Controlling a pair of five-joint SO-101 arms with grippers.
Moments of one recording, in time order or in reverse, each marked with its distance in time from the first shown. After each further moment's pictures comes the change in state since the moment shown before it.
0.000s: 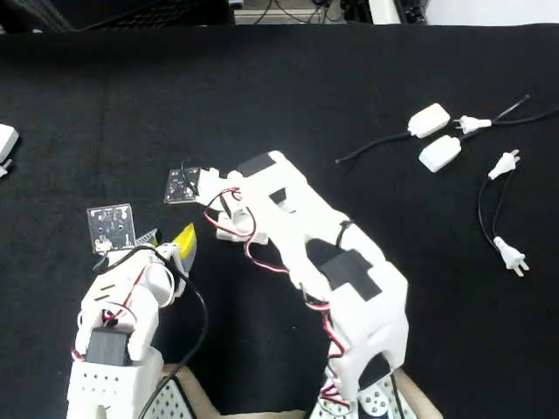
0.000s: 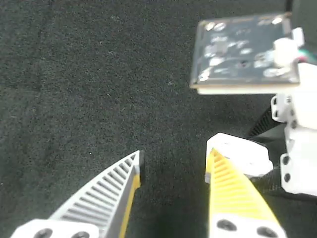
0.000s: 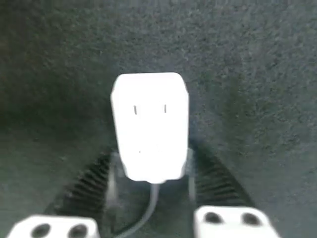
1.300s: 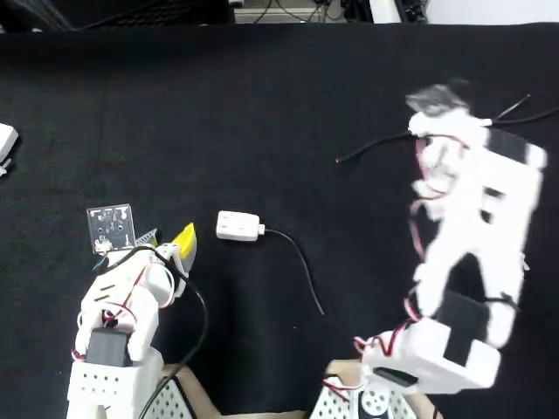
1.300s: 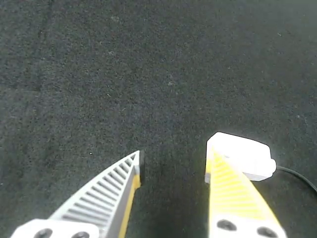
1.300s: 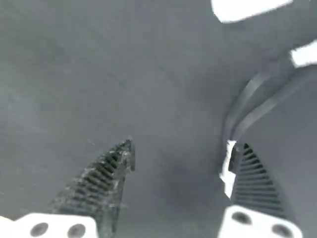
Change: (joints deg) left arm 0.0 0.0 0.0 0.0 0.0; right arm 59.4 -24.4 -1.8 18.4 -6.2
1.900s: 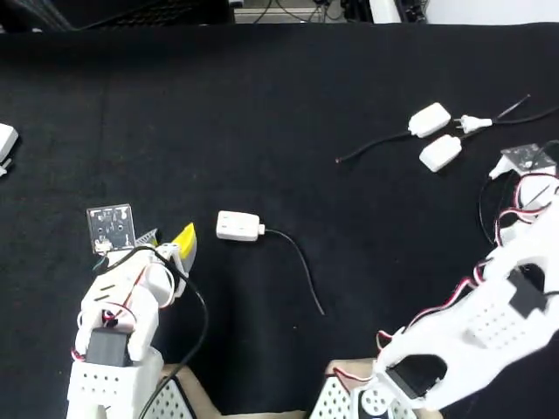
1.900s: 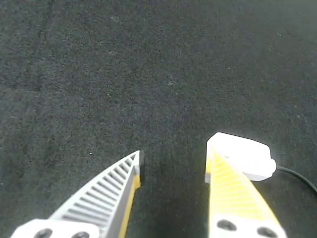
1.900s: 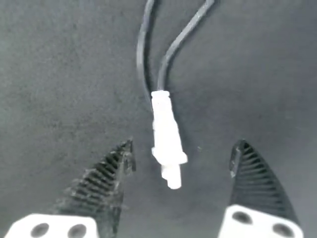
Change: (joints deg) left arm 0.0 0.0 0.0 0.0 0.0; right arm 20.4 26.3 -13.5 -6.2 14.9
